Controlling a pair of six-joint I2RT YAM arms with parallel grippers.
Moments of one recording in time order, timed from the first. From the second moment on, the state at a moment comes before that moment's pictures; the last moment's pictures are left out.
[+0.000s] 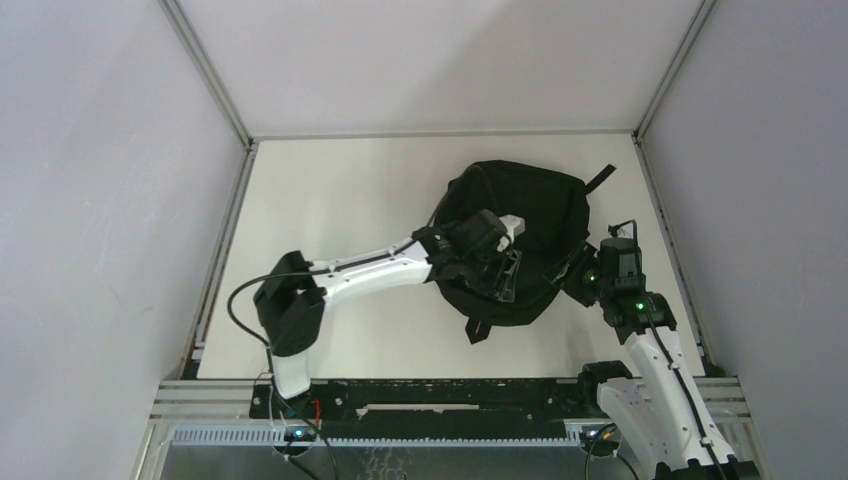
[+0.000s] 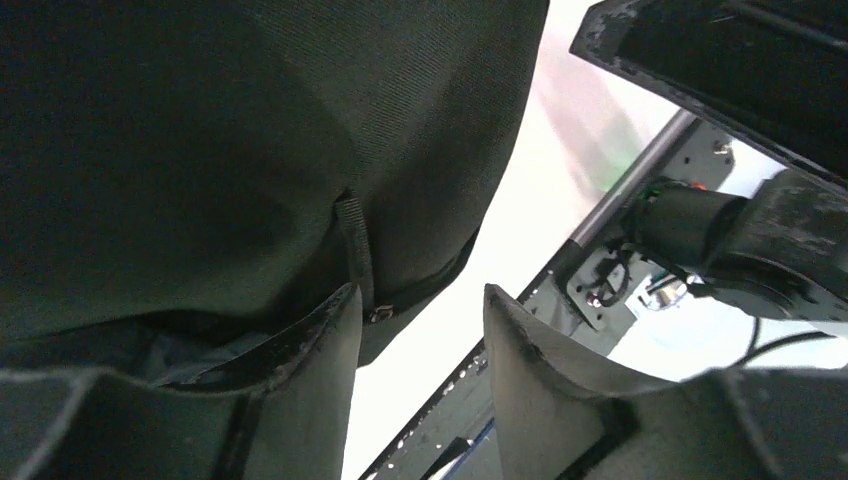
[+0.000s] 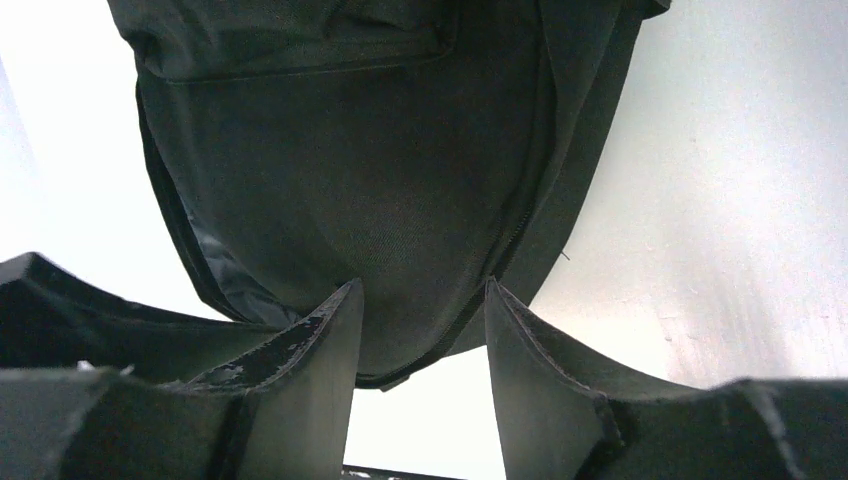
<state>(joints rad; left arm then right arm) -1.02 1.81 1.44 -0.47 0.21 -0.52 0.09 0.70 0.62 -0.68 -0.14 0.70</state>
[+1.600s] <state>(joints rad) -1.07 1.97 1.55 -0.58 -0.07 -0.55 0.09 0.63 0.60 -0.73 -0.16 0.76</state>
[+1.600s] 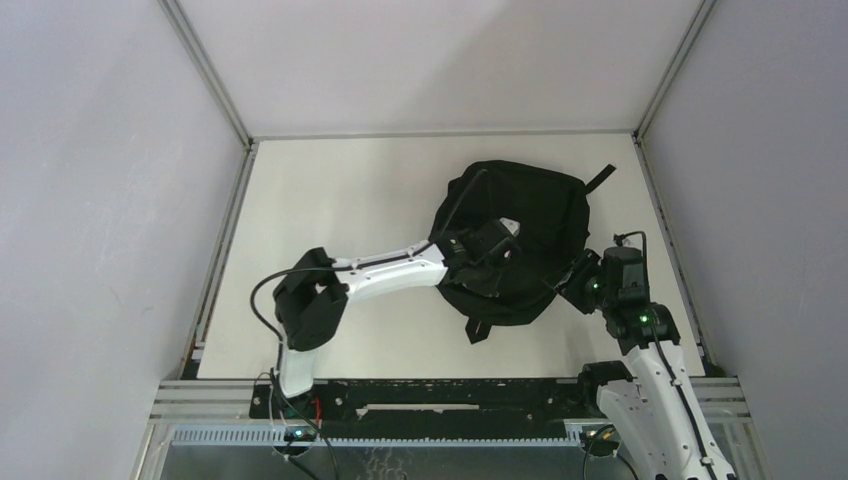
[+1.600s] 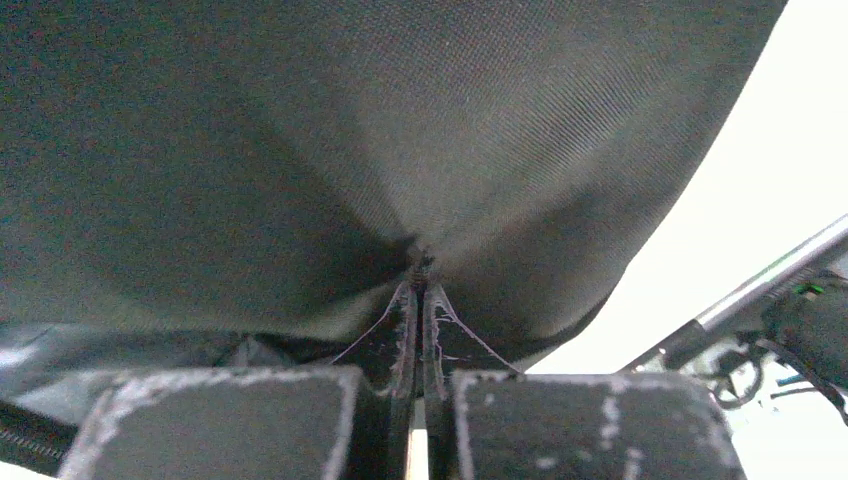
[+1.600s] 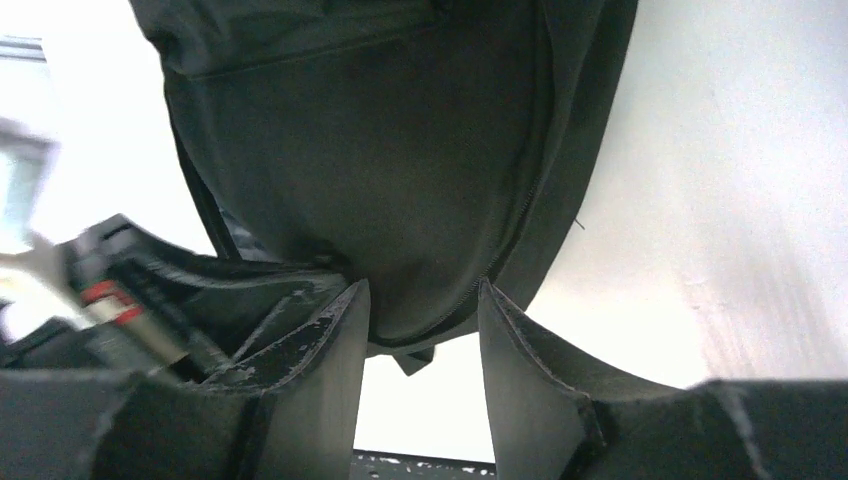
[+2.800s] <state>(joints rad) -0.92 1.59 1.17 -0.37 -0.02 -0.54 0.12 0.63 0.33 -0.52 -0.27 1.18</state>
